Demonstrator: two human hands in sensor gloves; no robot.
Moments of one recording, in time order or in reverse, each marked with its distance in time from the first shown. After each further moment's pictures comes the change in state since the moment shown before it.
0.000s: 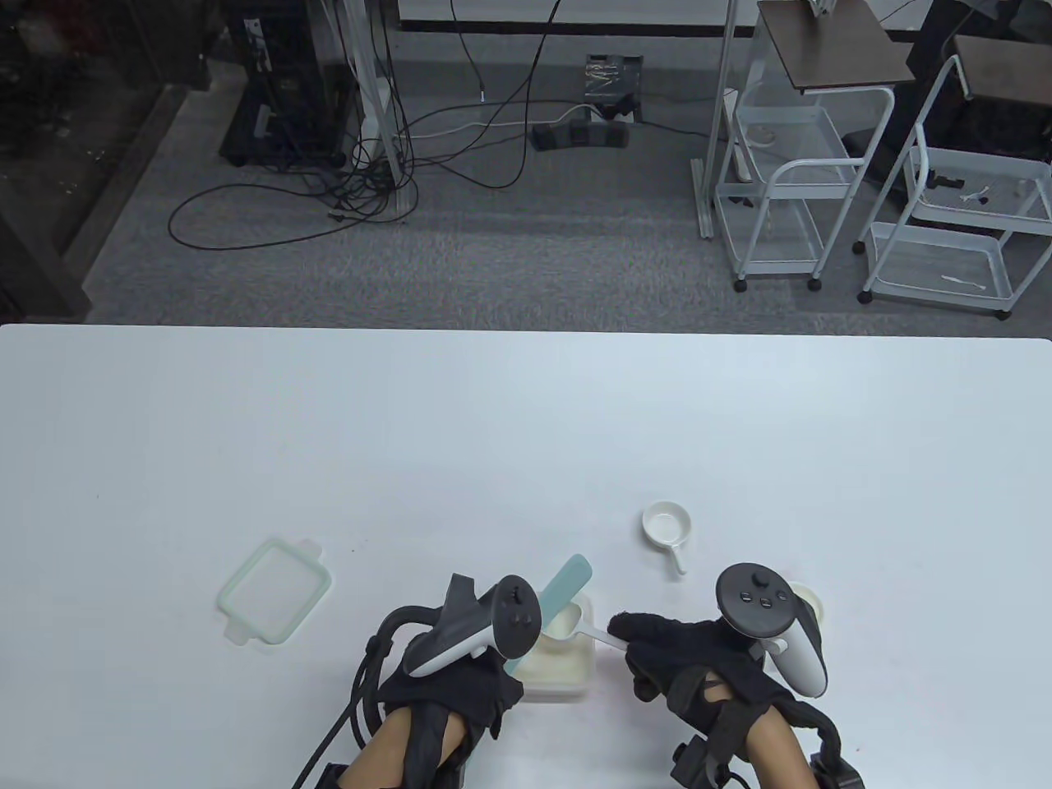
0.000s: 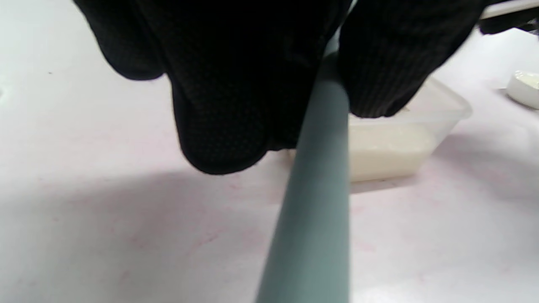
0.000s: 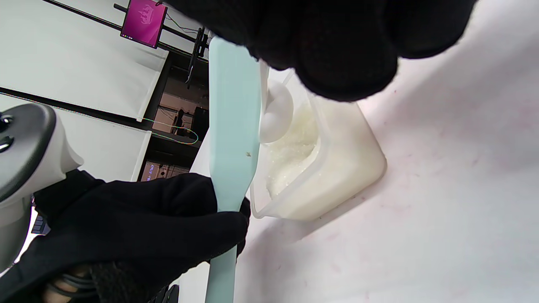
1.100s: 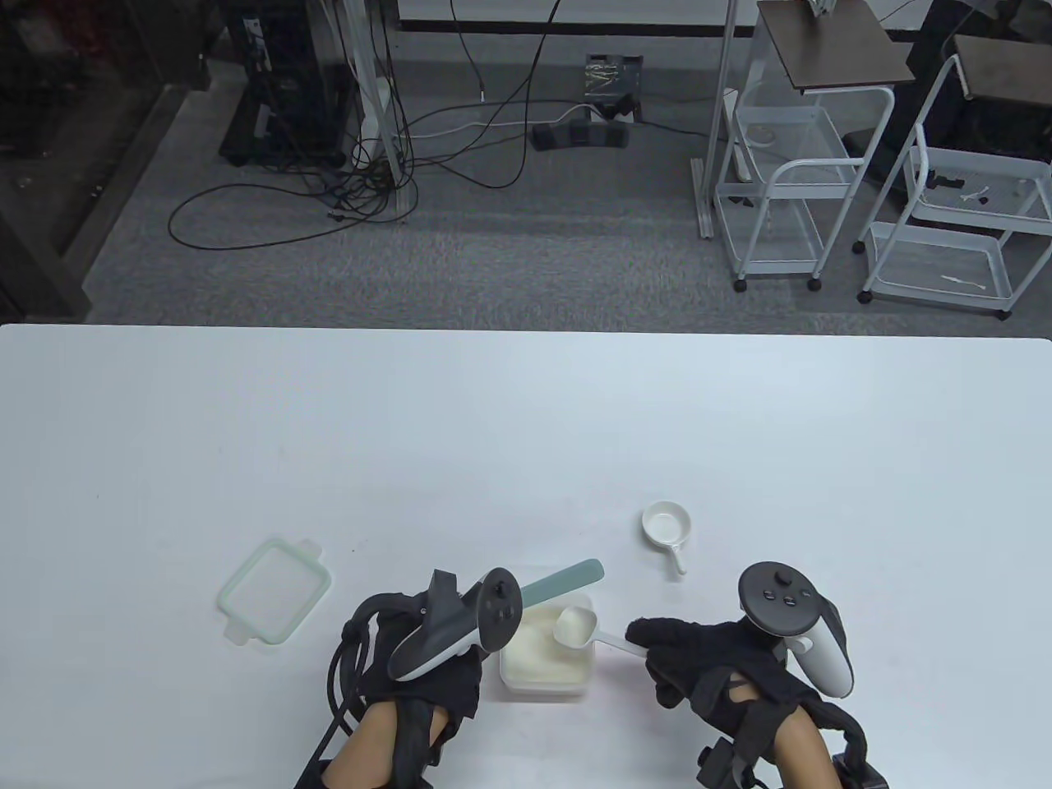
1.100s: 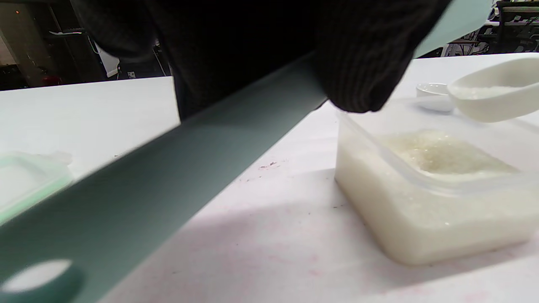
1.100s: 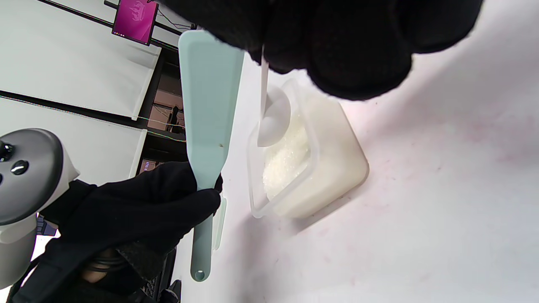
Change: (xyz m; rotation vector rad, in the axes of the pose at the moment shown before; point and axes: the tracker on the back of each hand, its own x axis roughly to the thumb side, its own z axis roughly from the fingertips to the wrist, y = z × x) left_hand -0.016 0.018 0.007 0.218 0.091 -0.094; right_hand -0.001 -0.015 0.013 0.027 0.027 -0.012
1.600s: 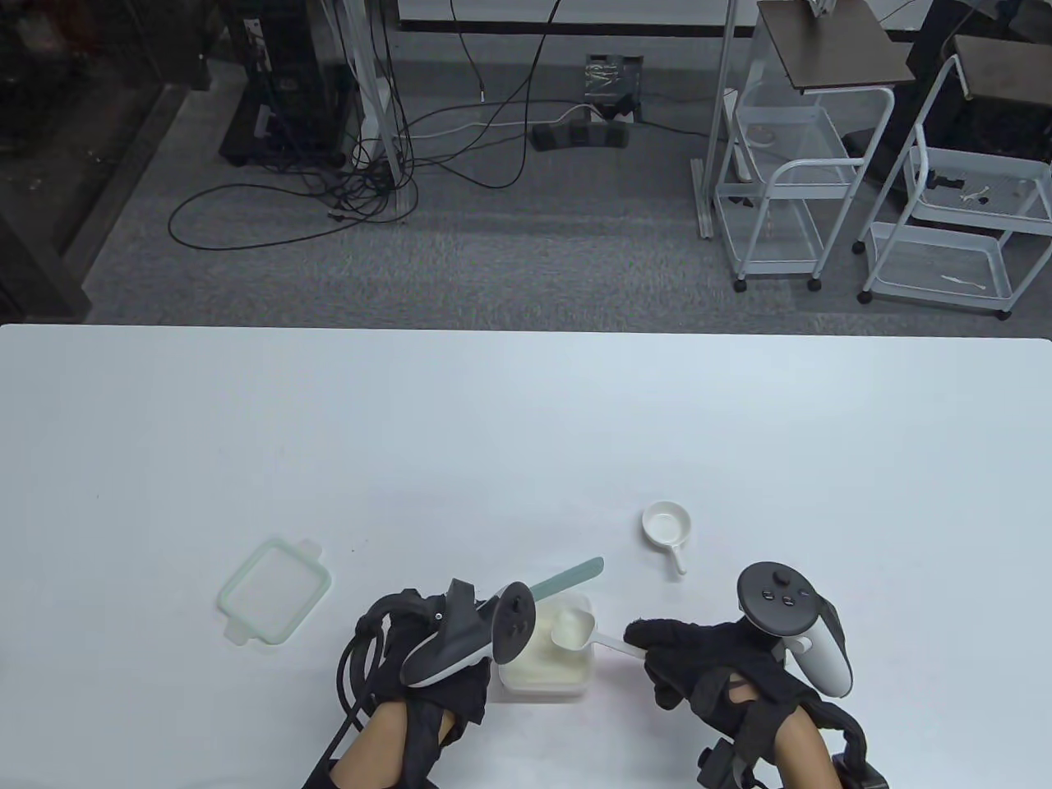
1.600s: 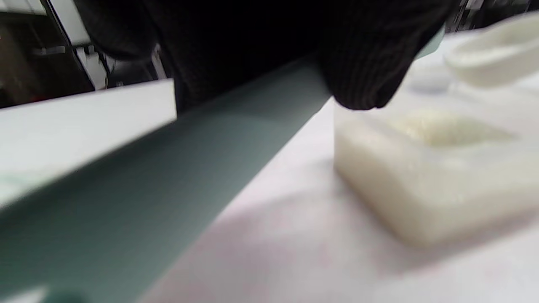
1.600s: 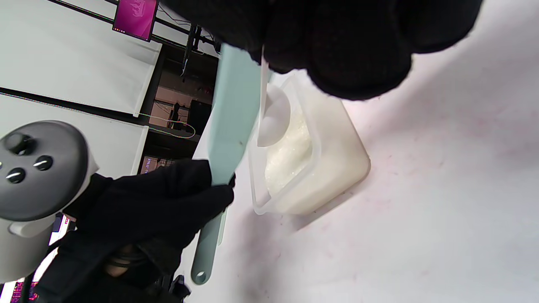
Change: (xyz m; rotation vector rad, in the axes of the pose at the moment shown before) left_hand 0.009 -0.011 -0.005 -0.081 -0.027 -0.118; right_hand -0.001 0.000 -0.001 0.013 -0.006 -0.005
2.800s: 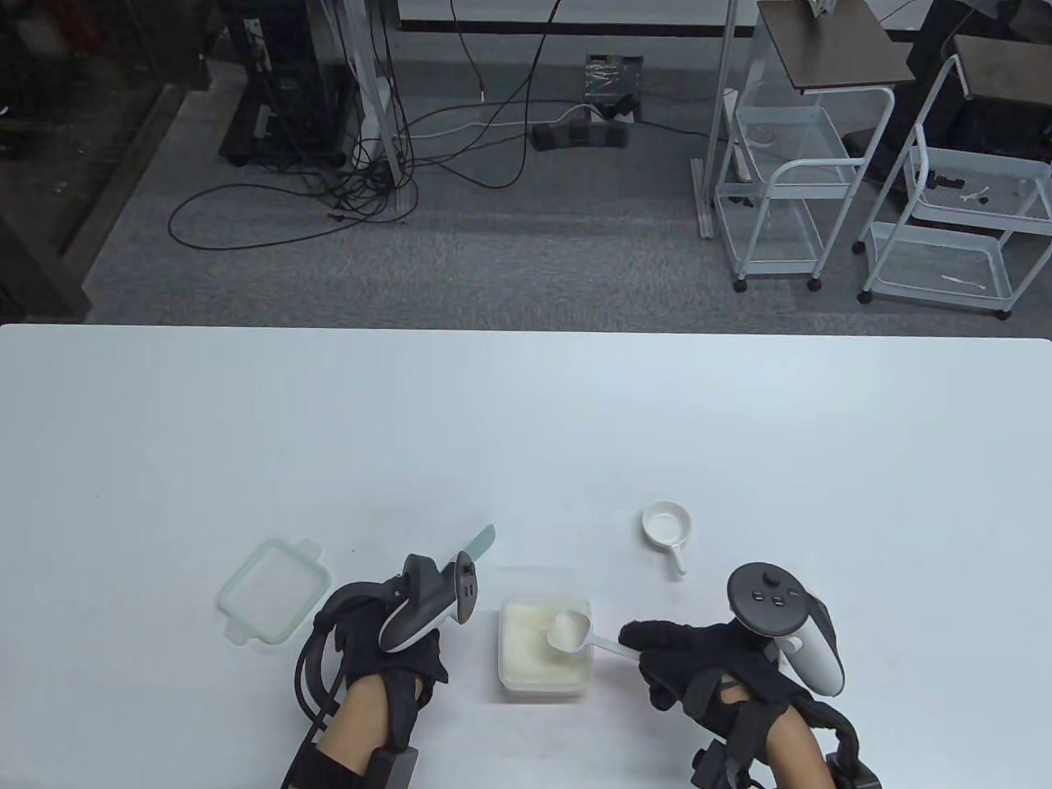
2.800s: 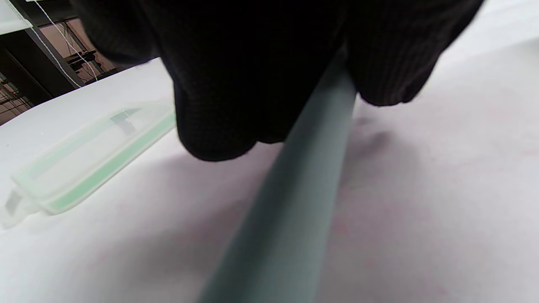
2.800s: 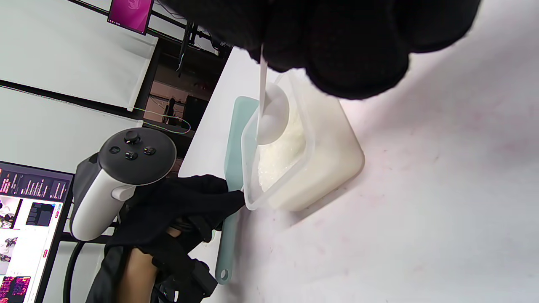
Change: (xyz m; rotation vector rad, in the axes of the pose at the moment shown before) left_hand -0.049 -0.046 -0.045 -0.088 0.288 -0.075; right_hand -0.002 0.006 -0.005 0.011 0.014 0.025
